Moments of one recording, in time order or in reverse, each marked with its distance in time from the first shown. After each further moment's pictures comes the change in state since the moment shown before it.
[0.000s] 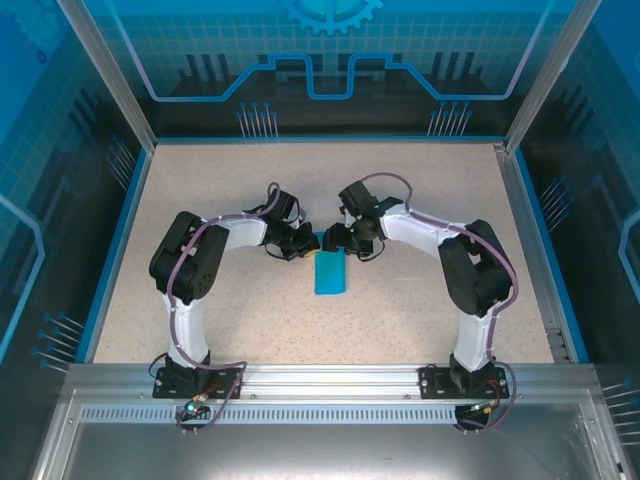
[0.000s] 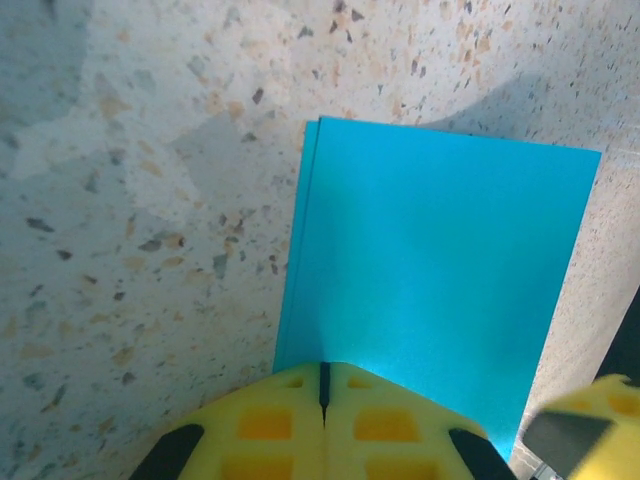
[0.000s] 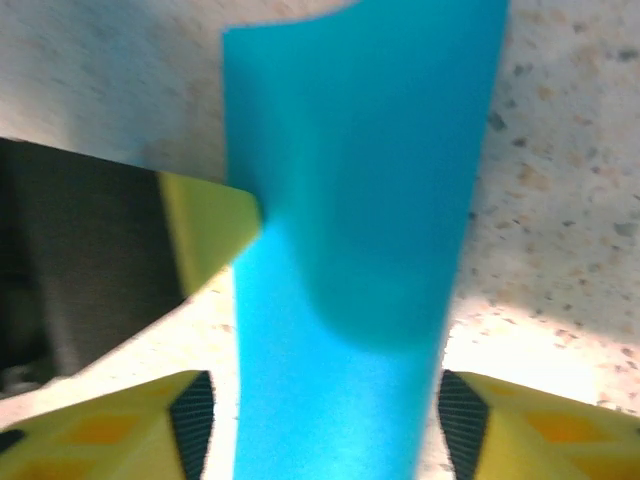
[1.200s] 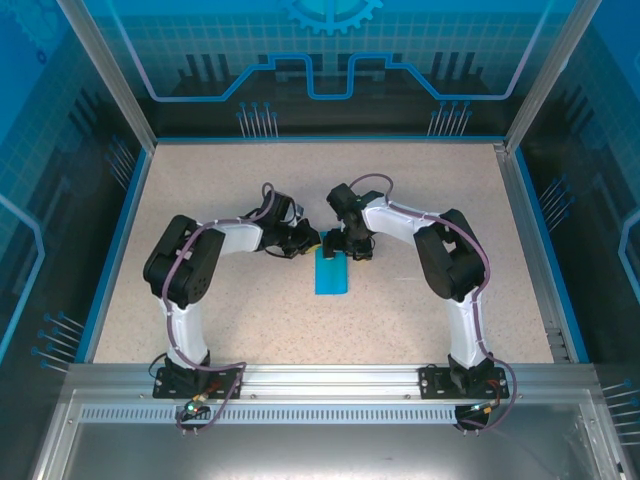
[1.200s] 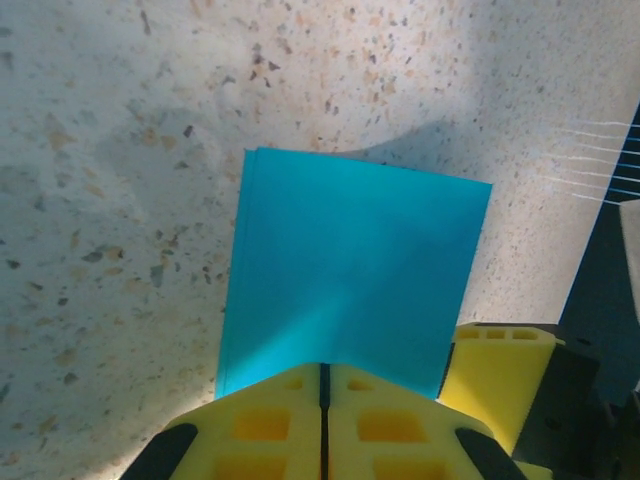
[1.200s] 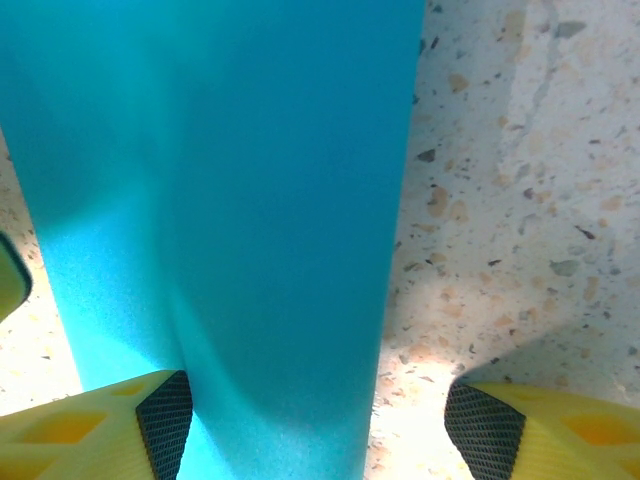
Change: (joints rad) left arm 0.006 -0.043 -0.079 0.179 0.026 -0.103; right arm 0.023 0.224 0.182 -0.235 0.132 -0.033
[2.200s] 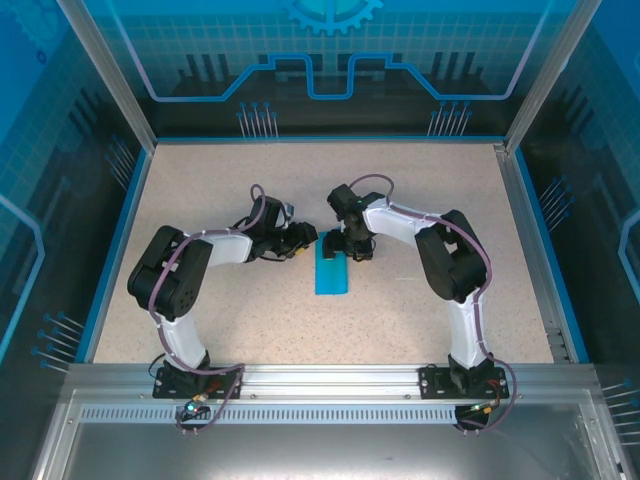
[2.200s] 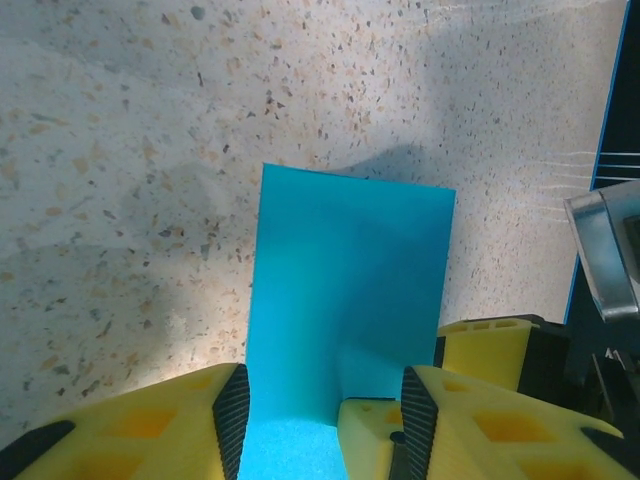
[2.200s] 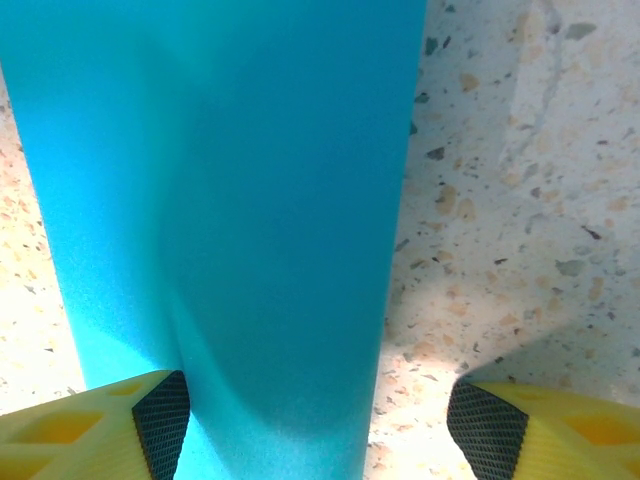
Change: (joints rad) left arm 0.016 -0.127 -0.155 0.154 -0.072 0.010; right arm 0.002 -0.014 -0.016 0.022 0.000 -0.015
